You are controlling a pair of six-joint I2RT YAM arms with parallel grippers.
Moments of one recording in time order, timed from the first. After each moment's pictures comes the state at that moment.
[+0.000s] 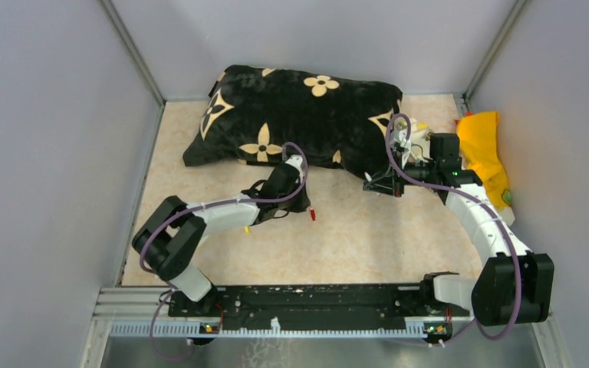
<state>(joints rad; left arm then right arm) -0.75 1.64 0.82 0.10 -0.03 -0.51 0.07 1.21 0.88 -0.40 -1.22 -0.48</state>
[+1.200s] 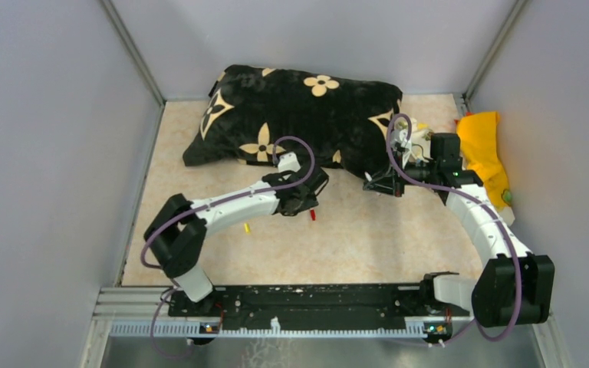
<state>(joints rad) -0.90 1.62 1.12 -0.52 -0.42 -1.09 0.07 1.20 0.88 -0.40 -1.23 -0.48</state>
